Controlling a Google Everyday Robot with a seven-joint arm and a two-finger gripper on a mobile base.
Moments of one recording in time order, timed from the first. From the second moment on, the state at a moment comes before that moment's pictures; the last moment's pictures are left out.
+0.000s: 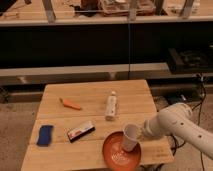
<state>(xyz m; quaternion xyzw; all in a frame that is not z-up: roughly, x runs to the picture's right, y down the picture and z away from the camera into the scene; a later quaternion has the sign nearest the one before) 0.181 0.235 0.706 -0.15 -0.28 -0.53 0.78</state>
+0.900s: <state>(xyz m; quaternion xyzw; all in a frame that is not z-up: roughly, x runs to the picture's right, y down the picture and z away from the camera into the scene) 0.182 0.239 0.711 -0.15 -0.29 -0.54 0.78</state>
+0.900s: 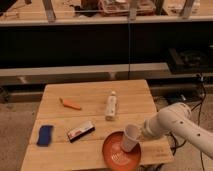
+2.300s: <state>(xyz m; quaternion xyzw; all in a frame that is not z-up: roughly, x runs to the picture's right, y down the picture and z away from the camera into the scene) 0.187 0.242 0.719 -0.15 -0.30 -0.55 0.76</state>
